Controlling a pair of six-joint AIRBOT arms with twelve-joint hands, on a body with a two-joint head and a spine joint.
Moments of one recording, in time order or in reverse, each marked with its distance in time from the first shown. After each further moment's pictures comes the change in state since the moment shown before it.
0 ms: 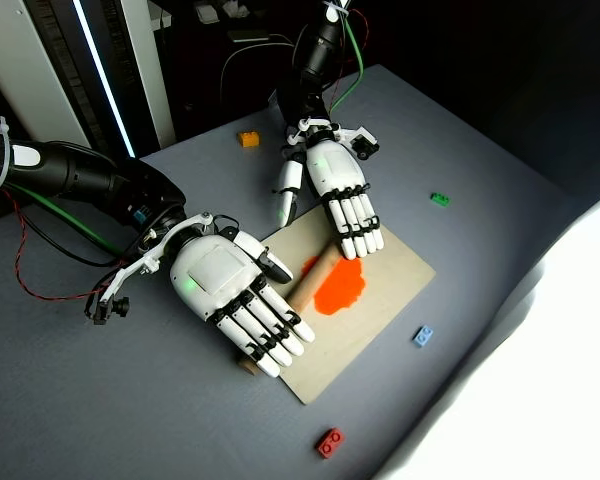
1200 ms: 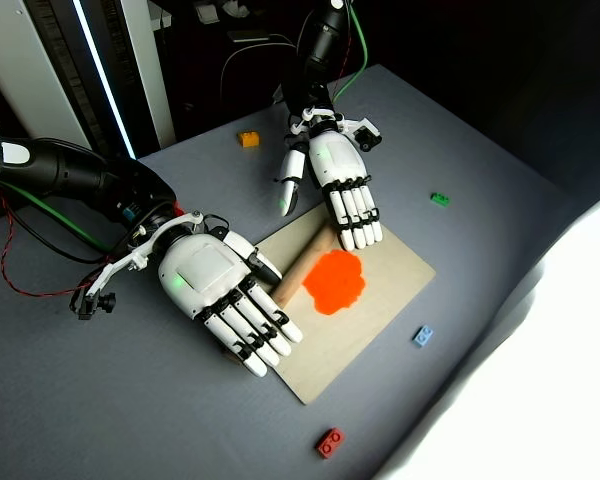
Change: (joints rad) left arm 0.015 0.056 -0.036 0.016 0.031 -0.028; right arm -0.014 0.018 -0.042 0.003 0.021 -0.040
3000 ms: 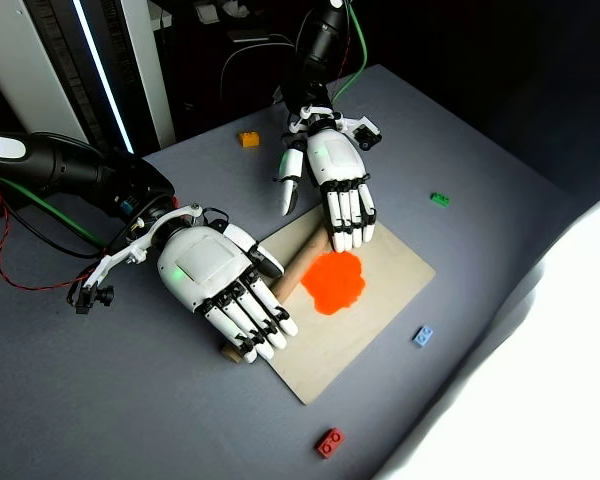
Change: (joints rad) left arm -0.009 0.001 0.004 0.012 -0.003 0.013; right arm 0.006 0.018 -0.029 -0.019 0.021 -0.023
